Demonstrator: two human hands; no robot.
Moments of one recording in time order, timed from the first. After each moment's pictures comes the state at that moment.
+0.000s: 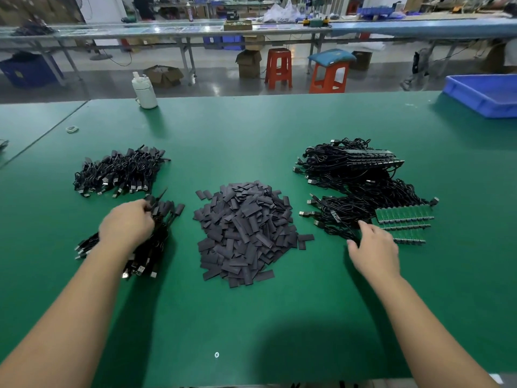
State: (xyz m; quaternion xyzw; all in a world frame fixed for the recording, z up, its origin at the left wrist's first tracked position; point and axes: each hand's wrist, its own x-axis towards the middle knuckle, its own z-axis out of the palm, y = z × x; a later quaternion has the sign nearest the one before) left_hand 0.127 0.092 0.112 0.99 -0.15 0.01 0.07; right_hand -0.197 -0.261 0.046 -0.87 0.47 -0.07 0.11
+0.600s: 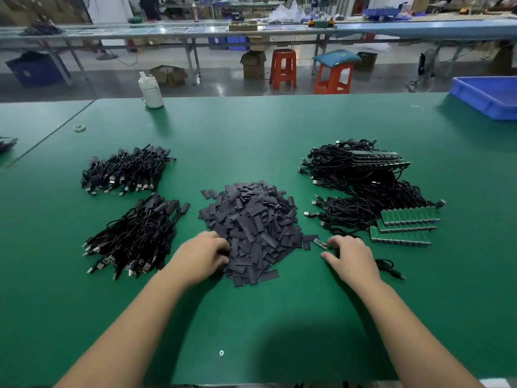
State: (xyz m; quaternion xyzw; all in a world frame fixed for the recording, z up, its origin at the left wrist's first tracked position) left_hand 0.034 0.041 0.068 0.89 -0.45 -0.09 0.07; right_hand -0.174 -0.230 0.036 -0.92 0.38 -0.02 0.14
